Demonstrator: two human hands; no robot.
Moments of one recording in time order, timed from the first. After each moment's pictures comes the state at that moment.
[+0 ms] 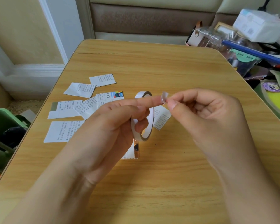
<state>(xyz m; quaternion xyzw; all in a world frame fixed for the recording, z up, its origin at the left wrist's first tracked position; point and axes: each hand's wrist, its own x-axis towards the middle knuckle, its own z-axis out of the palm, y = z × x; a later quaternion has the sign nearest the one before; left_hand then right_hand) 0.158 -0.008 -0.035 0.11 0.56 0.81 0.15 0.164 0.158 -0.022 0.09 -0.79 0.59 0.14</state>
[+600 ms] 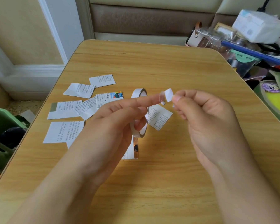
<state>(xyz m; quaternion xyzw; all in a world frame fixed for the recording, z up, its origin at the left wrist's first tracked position) 0.163 -0.002 -0.030 0.10 0.59 0.80 0.11 0.157 0.153 -0.028 0.01 -0.70 0.70 0.11</state>
